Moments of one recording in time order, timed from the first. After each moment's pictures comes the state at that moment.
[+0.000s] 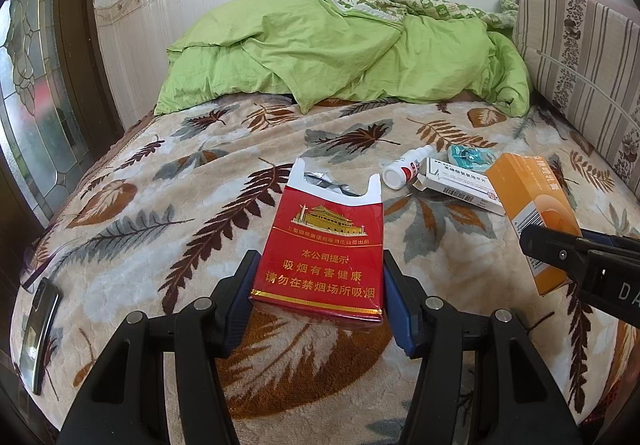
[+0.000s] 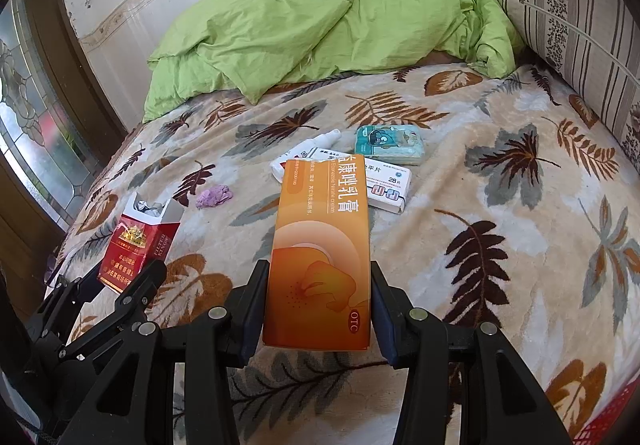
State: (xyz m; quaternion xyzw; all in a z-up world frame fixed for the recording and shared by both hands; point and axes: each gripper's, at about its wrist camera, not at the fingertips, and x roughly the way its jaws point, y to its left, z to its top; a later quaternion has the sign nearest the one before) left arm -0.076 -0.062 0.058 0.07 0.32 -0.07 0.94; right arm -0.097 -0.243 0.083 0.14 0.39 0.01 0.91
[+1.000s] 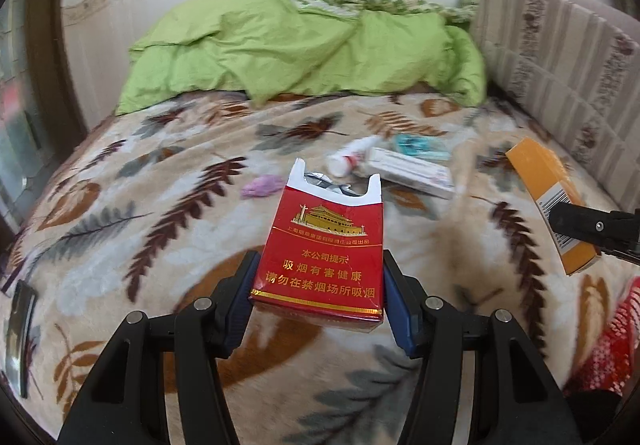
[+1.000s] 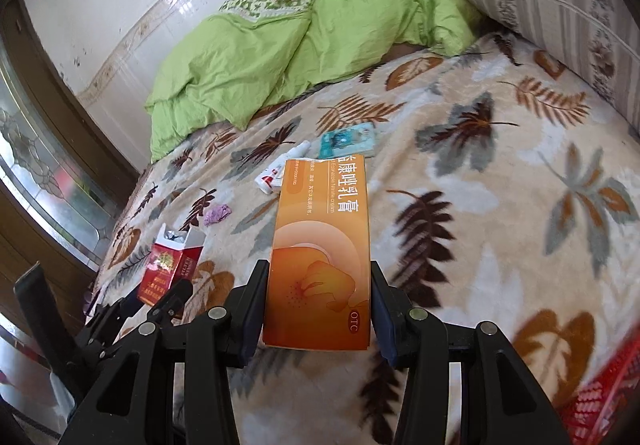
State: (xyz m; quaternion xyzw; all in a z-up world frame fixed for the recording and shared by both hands) left arm -0.105 -0.086 0.064 0.07 0.33 -0.16 0.93; right arm -0.162 -0.301 0.100 0.24 0.36 0.00 0.90
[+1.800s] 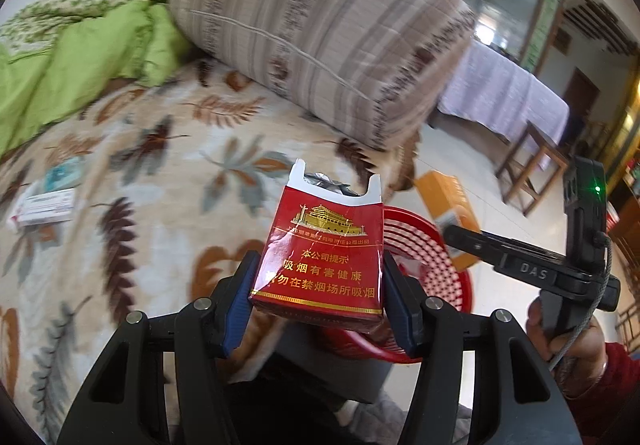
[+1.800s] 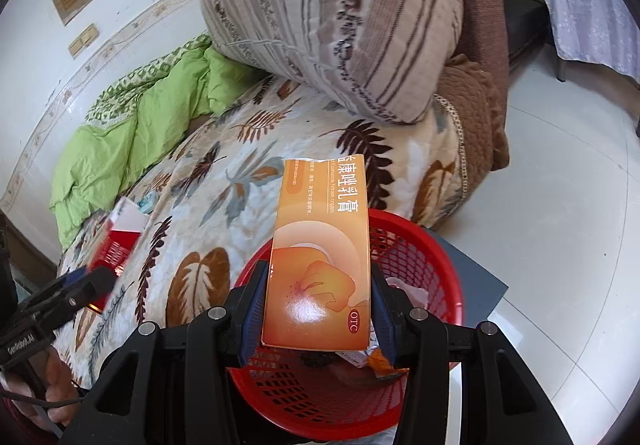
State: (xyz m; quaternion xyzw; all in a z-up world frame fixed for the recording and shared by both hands) left arm -0.280 -0.314 0.113 0.13 0.37 -0.53 0.75; right arm -0.439 -0.487 0.096 0.31 0.31 -0.24 0.87
